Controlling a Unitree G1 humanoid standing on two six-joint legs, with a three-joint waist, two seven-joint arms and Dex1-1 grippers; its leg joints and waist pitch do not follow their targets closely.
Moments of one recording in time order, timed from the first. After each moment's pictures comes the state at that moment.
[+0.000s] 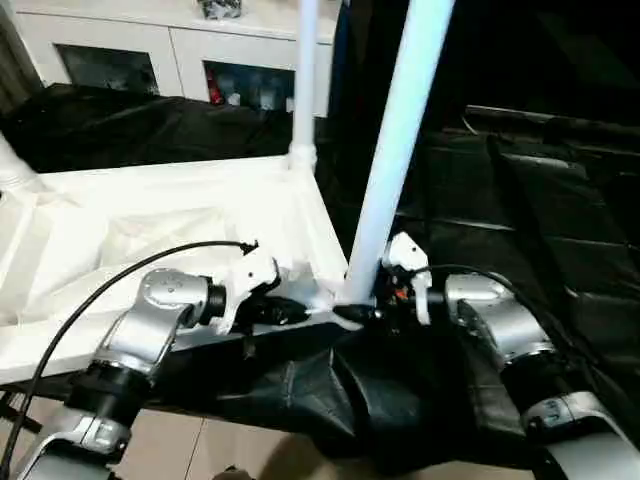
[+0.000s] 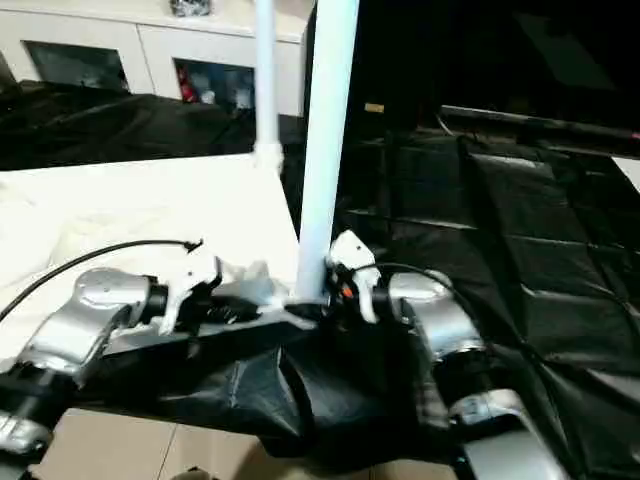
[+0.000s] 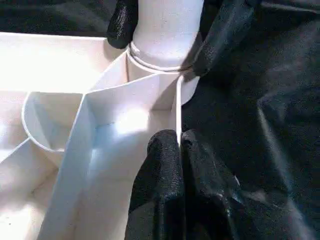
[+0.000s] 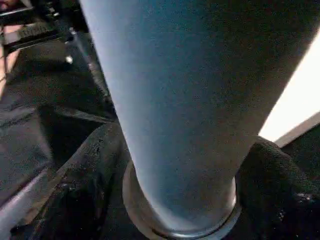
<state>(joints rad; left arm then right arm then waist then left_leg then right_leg) -0.44 0.43 -0.22 0.36 -0.05 0.19 -1.25 -0.54 -0.28 0.21 0.59 0.09 0.13 1.19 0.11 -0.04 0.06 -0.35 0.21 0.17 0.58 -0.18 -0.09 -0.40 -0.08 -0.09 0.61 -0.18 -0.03</state>
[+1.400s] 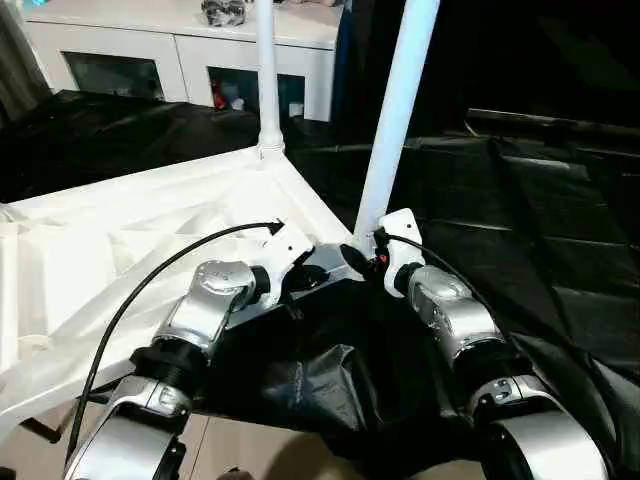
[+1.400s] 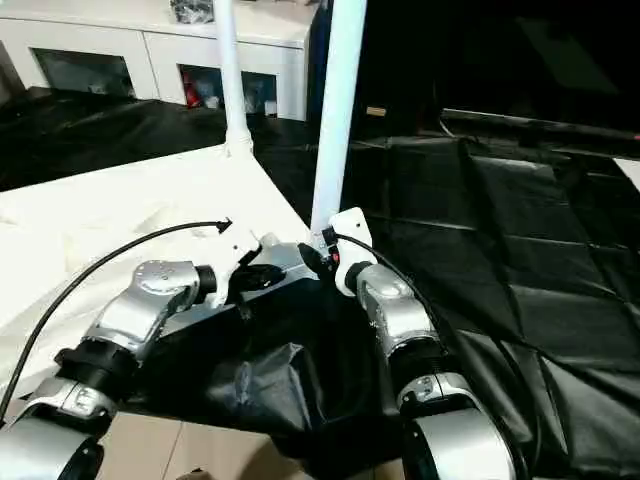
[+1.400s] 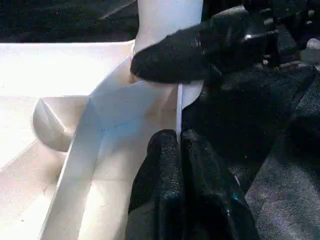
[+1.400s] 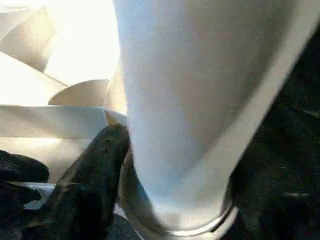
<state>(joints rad) -0.60 0.20 -0.19 0.62 0.07 0.19 -0.81 -0.65 -0.04 0.02 0.85 0.03 0.08 0.43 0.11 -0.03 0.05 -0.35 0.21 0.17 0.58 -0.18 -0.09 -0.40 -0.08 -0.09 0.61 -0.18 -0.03</state>
